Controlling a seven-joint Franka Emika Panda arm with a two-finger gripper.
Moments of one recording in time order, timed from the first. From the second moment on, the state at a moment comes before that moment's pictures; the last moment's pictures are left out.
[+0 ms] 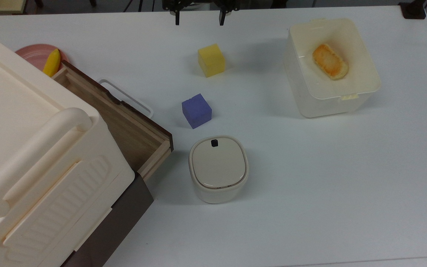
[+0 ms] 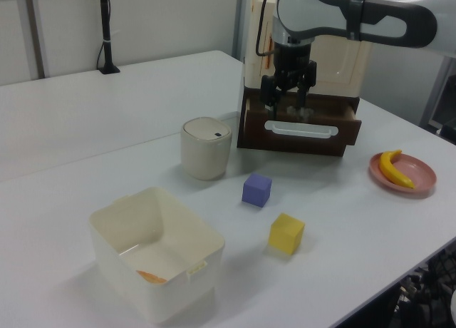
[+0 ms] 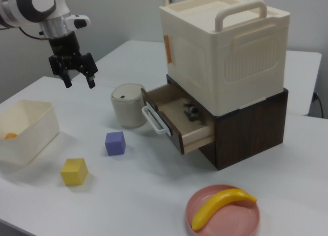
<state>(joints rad) -0.28 0.02 0.46 -1.63 -0.13 1.62 0.08</state>
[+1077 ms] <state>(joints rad) -0.27 0.04 0.45 -1.60 -0.13 1.62 0.08</state>
